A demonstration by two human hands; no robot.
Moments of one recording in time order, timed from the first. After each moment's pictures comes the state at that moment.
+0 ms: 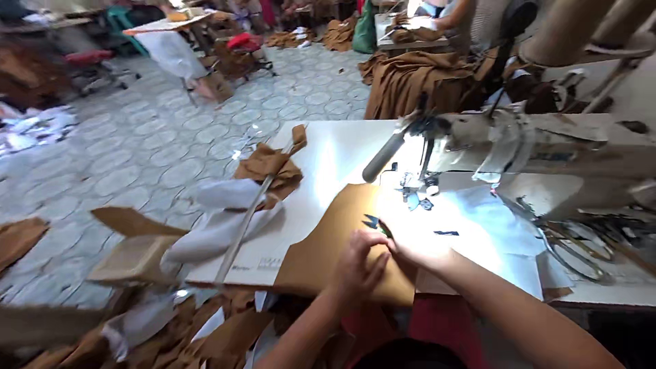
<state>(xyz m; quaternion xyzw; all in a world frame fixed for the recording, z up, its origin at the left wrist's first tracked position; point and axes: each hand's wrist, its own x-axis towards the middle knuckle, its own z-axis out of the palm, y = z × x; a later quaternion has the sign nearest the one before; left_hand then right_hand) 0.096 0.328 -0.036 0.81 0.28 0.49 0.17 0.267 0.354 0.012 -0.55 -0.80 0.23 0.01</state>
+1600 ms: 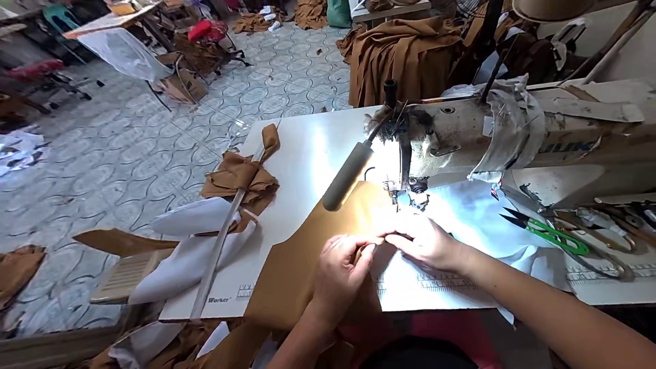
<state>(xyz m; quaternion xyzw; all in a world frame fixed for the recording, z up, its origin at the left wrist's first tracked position) 0.107 0.355 -0.031 0.78 0.42 0.44 0.13 0.320 0.367 -0.020 -0.36 -0.80 0.29 0.39</state>
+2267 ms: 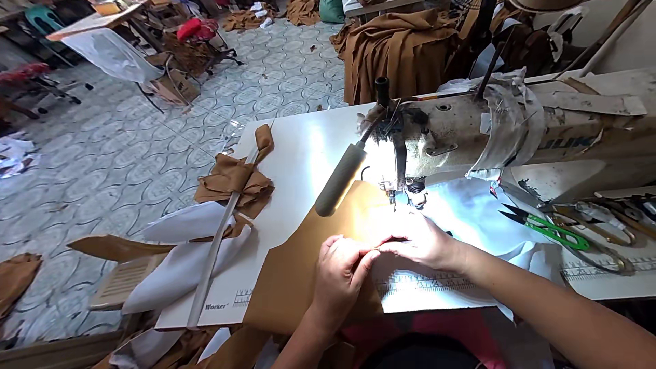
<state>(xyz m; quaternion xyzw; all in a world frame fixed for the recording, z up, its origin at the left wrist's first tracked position) 0.106 0.356 -0.036 0.81 0.38 0.44 0.11 0.319 0.374 -0.027 -0.29 -0.82 0.27 0.42</state>
